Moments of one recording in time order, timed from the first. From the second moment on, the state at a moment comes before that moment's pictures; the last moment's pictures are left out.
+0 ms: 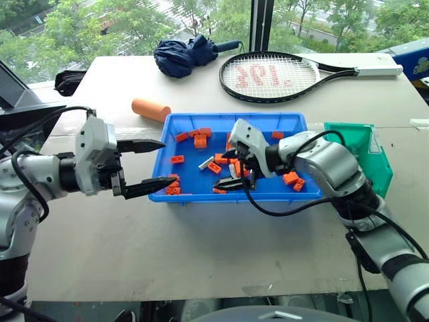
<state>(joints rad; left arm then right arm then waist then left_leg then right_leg) -0.11 1.01 0.40 -0.35 -0.69 0.54 -1.19 -0.85 -0.31 0.43 -0.14 0.35 1.06 0.89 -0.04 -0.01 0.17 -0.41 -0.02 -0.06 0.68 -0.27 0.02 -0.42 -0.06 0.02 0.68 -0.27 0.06</state>
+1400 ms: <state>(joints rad) -0.17 1.02 0.37 -0.34 -0.71 0.54 -1.22 -1.00 -0.55 0.37 0.12 0.13 0.73 1.06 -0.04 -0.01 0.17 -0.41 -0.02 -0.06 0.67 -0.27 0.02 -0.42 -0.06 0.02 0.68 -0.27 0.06</state>
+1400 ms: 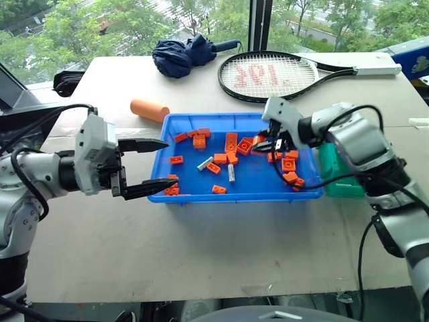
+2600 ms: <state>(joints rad) -0.17 1.04 0.34 -0.29 -0.65 0.49 -1.25 -0.75 -0.22 0.38 -0.11 0.19 1.13 0.61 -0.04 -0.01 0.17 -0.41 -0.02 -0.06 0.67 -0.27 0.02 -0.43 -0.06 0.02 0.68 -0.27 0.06</state>
